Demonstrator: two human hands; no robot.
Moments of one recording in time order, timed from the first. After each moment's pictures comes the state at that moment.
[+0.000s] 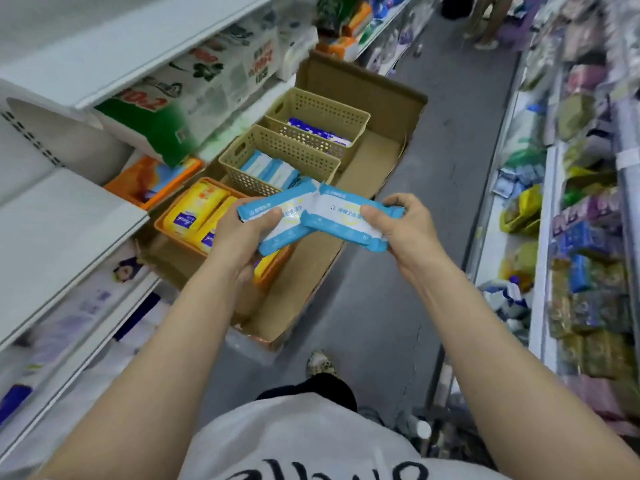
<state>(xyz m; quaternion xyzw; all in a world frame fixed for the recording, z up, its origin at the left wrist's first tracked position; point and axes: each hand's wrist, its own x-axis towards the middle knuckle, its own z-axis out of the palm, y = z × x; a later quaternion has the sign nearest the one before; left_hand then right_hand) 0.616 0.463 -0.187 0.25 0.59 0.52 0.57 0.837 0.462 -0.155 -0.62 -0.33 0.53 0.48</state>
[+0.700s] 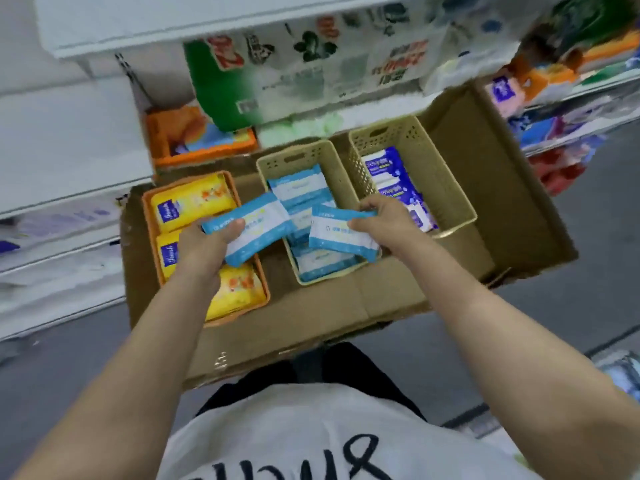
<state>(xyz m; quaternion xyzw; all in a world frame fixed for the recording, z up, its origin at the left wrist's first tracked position) 0.628 0.629 -0.245 -0.11 0.73 0.58 0.34 0.796 0.850 -0.254 -0.49 -0.72 0.49 -0.01</state>
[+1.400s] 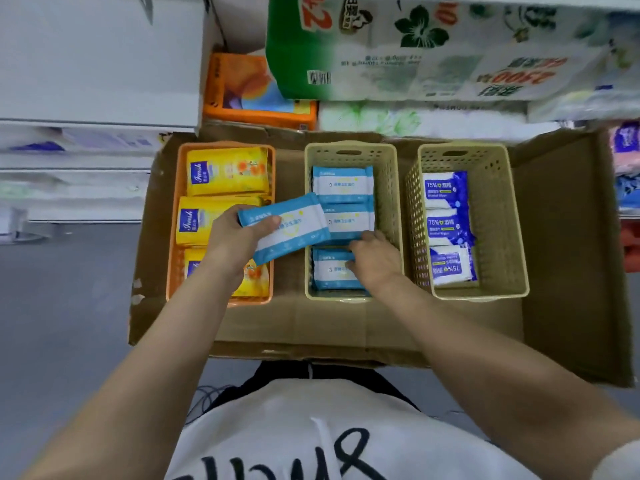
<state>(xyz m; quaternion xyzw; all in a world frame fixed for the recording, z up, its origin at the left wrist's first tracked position) 0.634 0.653 -0.265 -0.18 0.72 0.59 0.32 0.750 0.852 -0.346 -0.16 -0.94 0.10 -0.27</state>
